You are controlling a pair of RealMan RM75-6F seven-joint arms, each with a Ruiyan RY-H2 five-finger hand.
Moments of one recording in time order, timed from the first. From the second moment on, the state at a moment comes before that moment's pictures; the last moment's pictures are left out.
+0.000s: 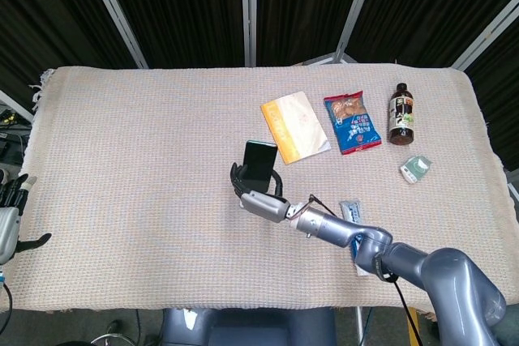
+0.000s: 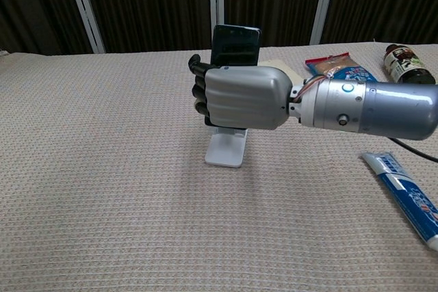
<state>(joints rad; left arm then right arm) -0.13 -1.15 -0.08 -1.56 1.32 1.34 0.06 1.02 -1.74 0.05 -0.92 -1.95 1.04 -1.18</state>
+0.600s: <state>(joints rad) -0.13 -1.14 -0.08 -1.56 1.31 1.34 0.06 1.00 -1.79 0.04 -0.89 -1.93 1.04 -1.21</state>
